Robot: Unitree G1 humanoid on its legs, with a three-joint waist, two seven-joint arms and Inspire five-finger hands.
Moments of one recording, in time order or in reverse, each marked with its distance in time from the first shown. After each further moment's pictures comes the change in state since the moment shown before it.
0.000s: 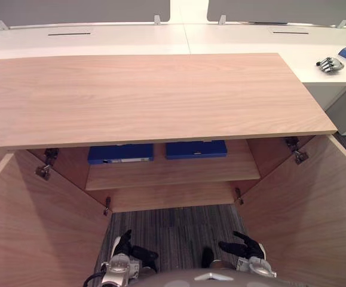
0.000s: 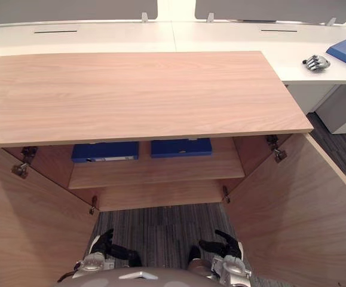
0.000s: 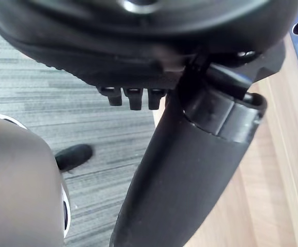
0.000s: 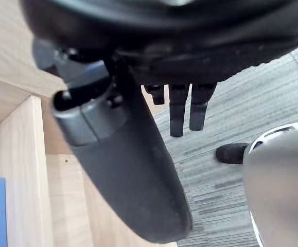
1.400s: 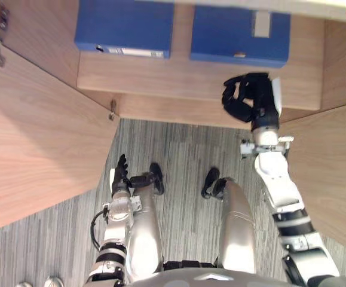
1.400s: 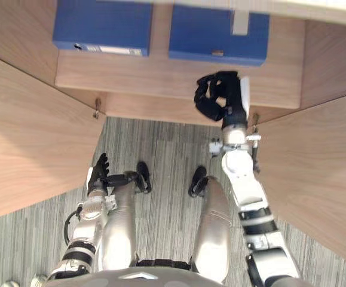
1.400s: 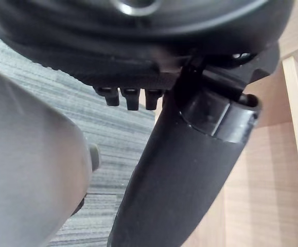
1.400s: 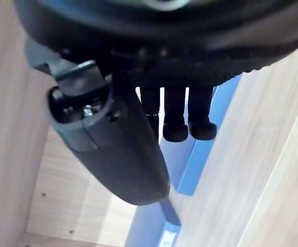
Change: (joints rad) left arm -0.149 -0.040 0.077 -0.455 -0.122 -0.054 0.061; right arm -0.360 -0.258 0.356 -1.035 -0.099 -0.045 -0.063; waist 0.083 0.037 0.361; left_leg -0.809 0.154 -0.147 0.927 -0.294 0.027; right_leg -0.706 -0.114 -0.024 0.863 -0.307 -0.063
